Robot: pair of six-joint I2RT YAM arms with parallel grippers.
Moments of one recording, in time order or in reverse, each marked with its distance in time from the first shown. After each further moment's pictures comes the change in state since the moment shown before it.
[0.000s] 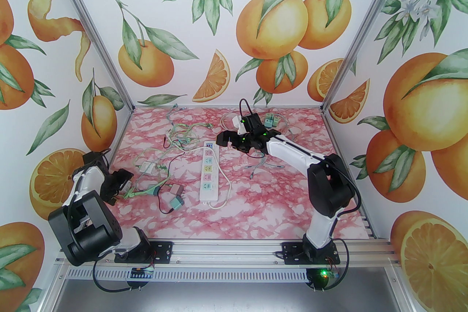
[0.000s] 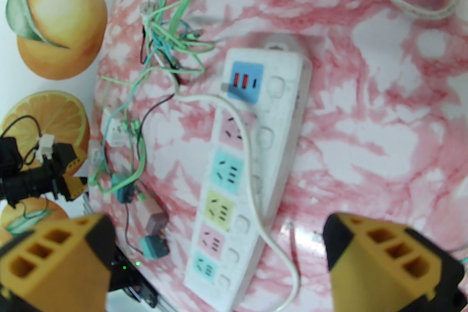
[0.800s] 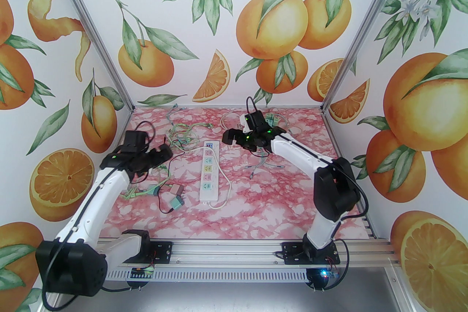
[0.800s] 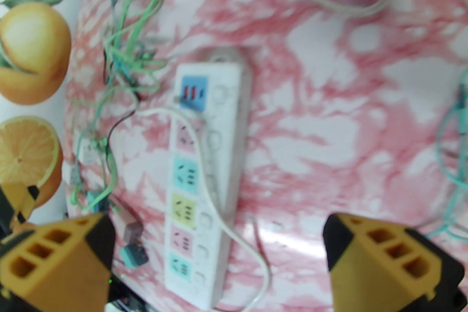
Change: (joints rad) left arm -0.783 -0.150 0.192 0.043 -0.079 -0.038; right arm -0.046 -0.089 0.021 -0.147 0.203 -0.013
